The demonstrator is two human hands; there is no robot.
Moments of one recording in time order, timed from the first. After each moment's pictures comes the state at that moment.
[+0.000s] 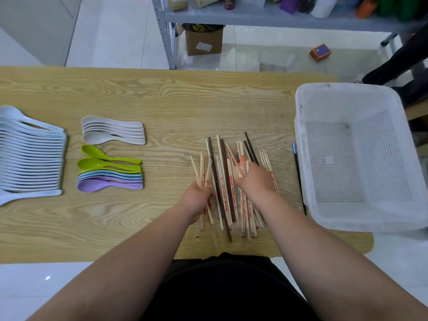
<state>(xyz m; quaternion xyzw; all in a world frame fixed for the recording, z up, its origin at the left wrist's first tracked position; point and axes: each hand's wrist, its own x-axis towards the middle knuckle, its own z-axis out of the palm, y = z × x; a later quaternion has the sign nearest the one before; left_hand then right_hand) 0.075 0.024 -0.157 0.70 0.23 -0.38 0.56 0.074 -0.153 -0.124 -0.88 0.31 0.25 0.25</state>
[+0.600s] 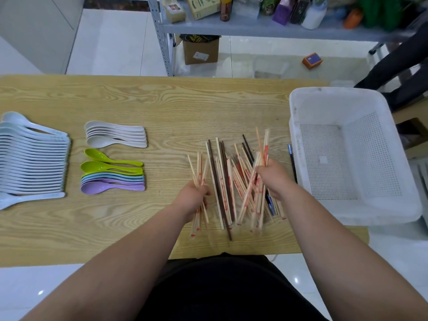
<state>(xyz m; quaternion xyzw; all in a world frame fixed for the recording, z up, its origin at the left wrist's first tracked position) 0.077 0.037 -0.139 0.70 0.22 -0.38 0.57 0.061 -0.187 -0.083 -0.78 0.39 0.18 0.46</state>
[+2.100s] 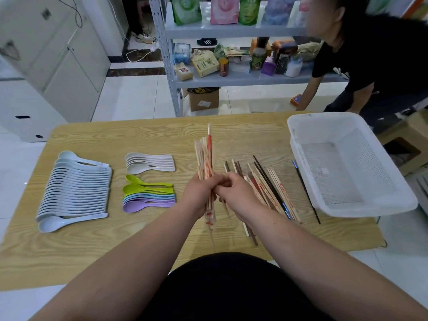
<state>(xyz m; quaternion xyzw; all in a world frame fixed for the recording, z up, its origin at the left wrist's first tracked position) 0.086 0.089 -0.029 0.61 0.13 -0.28 0.73 0.038 -0.015 -0.015 -0.73 0.26 0.06 0.63</state>
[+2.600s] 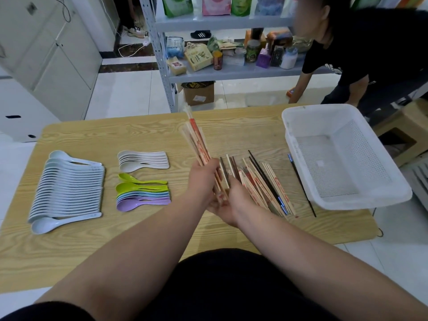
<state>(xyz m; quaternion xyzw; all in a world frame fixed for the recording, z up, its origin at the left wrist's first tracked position) 0.096 0.049 -0.024 0.60 0.19 -0.20 0.75 0.033 -0.012 -0.020 -0.34 0.48 0.15 0.80</state>
